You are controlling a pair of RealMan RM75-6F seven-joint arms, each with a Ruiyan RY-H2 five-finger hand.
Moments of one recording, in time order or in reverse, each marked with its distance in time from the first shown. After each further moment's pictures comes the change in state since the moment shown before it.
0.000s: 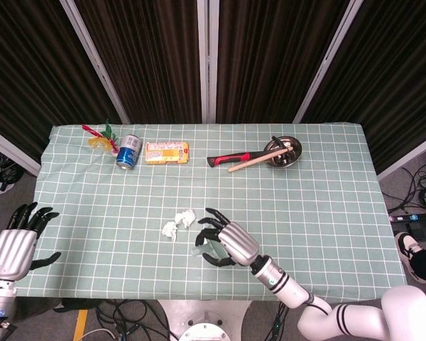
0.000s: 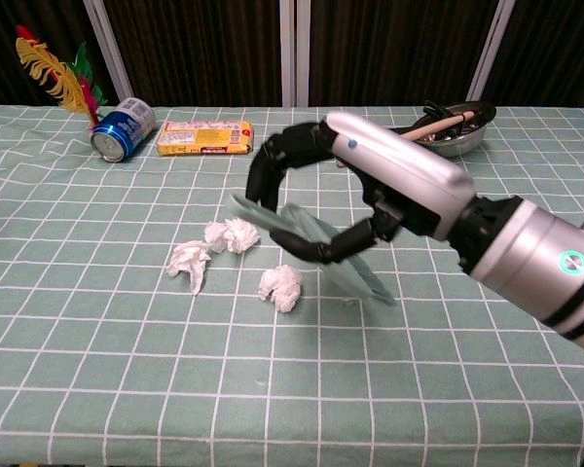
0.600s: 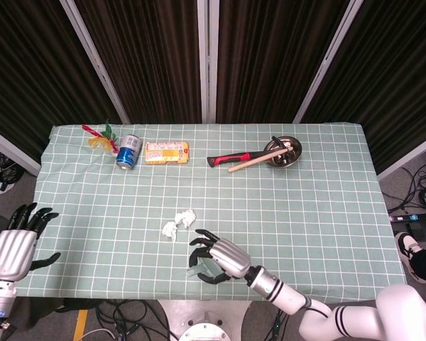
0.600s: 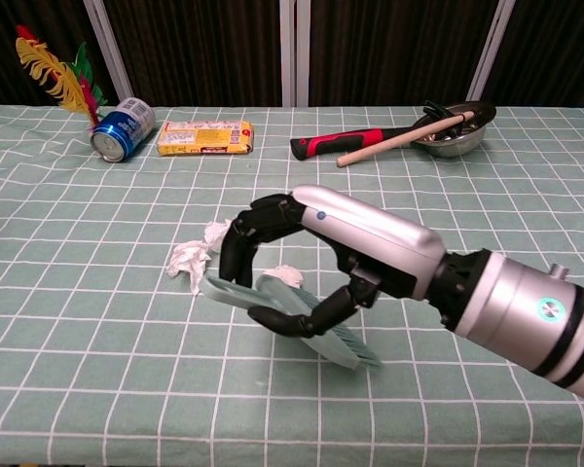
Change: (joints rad) left arm 0.003 0.009 0.001 -0.022 -0.009 -0.001 0.020; right arm 0.036 -0.062 -0.019 0.060 -0.035 -0.094 0.113
